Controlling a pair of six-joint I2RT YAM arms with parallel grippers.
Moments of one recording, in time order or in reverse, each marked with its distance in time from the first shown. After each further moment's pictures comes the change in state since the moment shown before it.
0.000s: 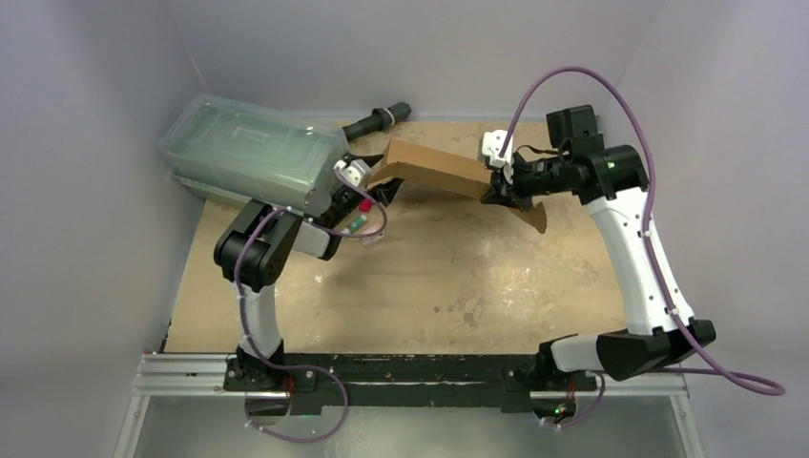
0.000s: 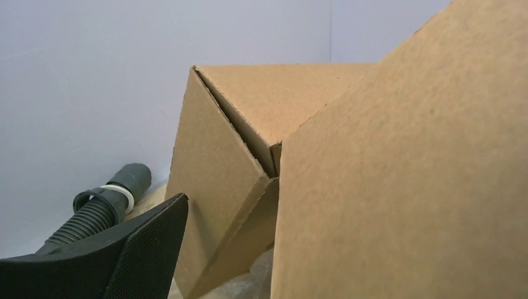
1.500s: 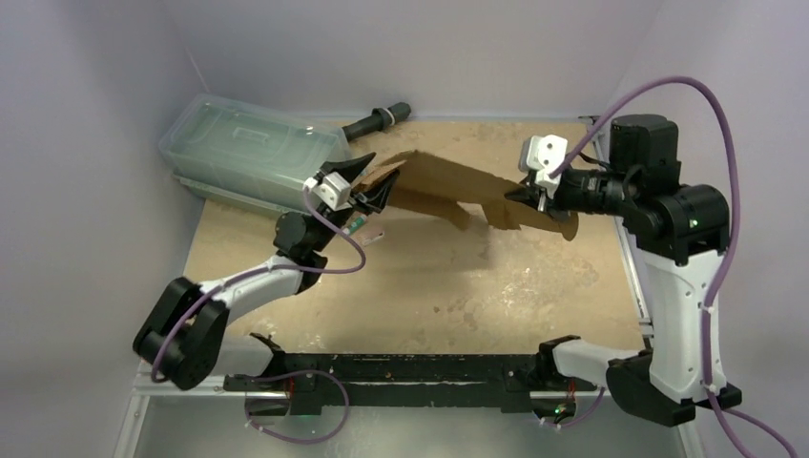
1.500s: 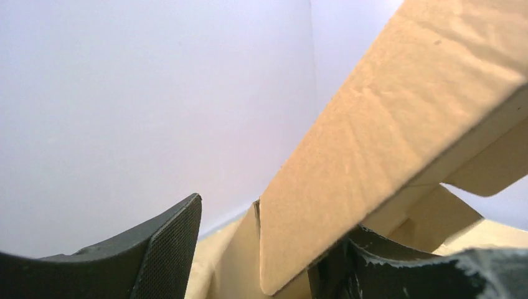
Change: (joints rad) left arm -0.170 -0.590 -0.196 -0.184 -0.248 0.040; right arm 0.001 -0.134 0.257 -0.105 0.040 0.085
